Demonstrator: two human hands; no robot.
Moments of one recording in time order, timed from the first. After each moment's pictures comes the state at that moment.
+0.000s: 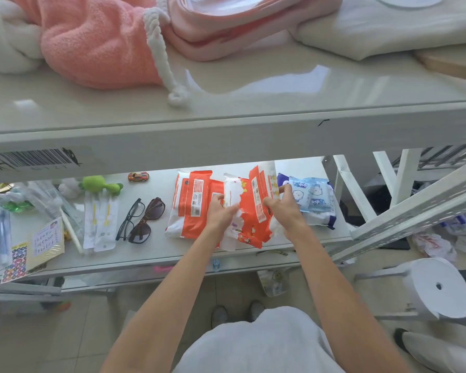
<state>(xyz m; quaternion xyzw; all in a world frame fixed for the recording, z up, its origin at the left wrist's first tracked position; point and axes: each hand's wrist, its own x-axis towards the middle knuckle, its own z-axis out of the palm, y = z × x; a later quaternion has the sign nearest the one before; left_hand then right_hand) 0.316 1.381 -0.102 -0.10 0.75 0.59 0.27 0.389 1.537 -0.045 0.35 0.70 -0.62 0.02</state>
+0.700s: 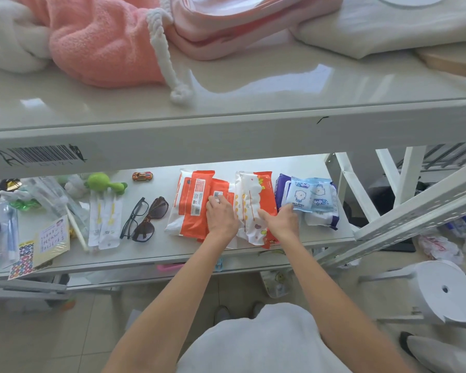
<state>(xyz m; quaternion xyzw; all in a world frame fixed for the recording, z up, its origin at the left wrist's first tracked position) 0.330 1.383 -0.099 0.07 0.97 0.19 0.16 0.396 1.528 -0.100 0.43 0.80 -0.42 0.04</state>
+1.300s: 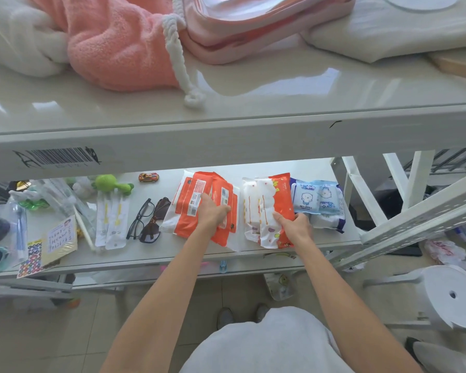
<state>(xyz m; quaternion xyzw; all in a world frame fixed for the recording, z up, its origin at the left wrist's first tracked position) 0.295 1.350 -0.088 -0.13 0.85 0.45 0.25 0.410 1.548 -0.109 0.46 0.73 -0.50 0.04</state>
